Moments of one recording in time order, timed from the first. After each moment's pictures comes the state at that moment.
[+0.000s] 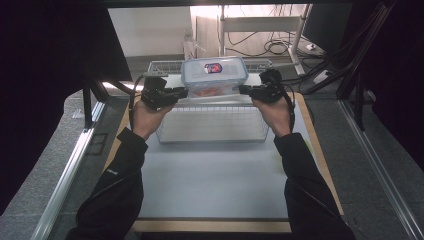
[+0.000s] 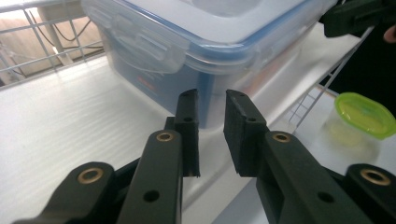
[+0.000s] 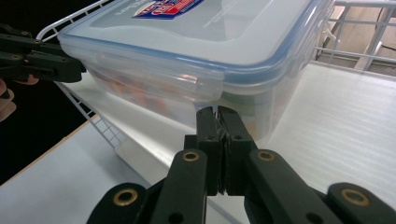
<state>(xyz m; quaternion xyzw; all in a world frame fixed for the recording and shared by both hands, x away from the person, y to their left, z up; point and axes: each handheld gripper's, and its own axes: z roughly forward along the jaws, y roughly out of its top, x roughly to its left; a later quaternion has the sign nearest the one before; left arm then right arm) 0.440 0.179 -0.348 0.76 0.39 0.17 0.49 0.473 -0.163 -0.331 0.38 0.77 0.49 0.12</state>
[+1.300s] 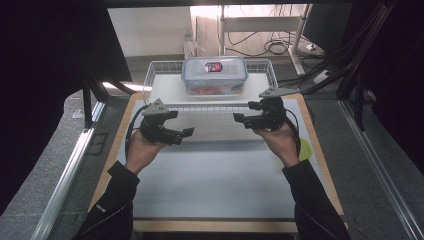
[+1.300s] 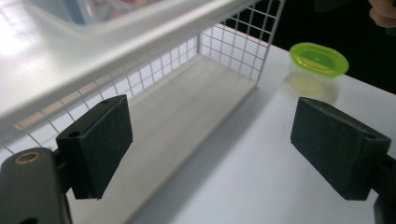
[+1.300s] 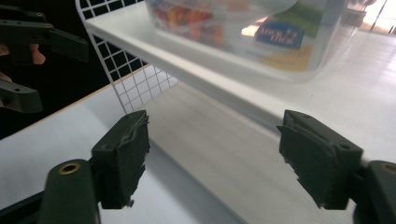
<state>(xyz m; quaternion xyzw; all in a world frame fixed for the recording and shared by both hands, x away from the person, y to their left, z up) 0.358 0.168 -0.394 0.79 0.32 0.17 0.49 0.410 -0.171 -0.363 0.32 0.79 0.50 0.16</state>
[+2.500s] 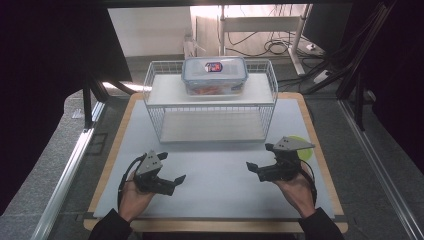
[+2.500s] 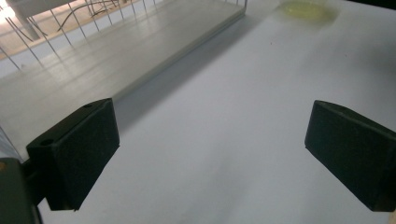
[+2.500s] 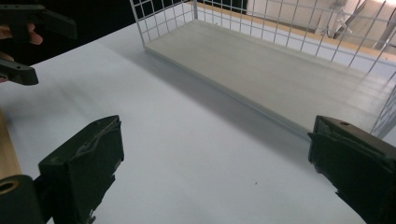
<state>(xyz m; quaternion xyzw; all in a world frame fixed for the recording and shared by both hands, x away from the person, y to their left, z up) 0.269 0.184 -0.492 0.80 0.32 0.20 0.46 0.319 -0.217 -0.441 0.32 0.80 0.48 0.15</state>
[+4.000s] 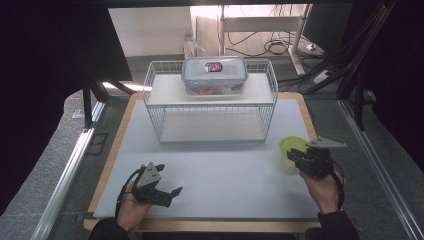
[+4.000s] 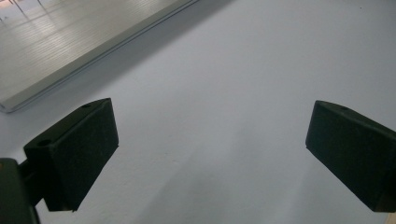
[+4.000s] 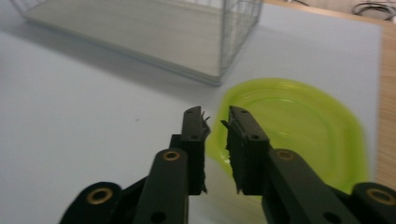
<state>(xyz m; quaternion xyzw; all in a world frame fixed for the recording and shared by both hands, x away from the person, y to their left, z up) 0.256 0.189 -0.521 0.82 0.33 0.19 0.44 0.332 -0.302 -0.444 0.44 0.78 0.39 0.22</state>
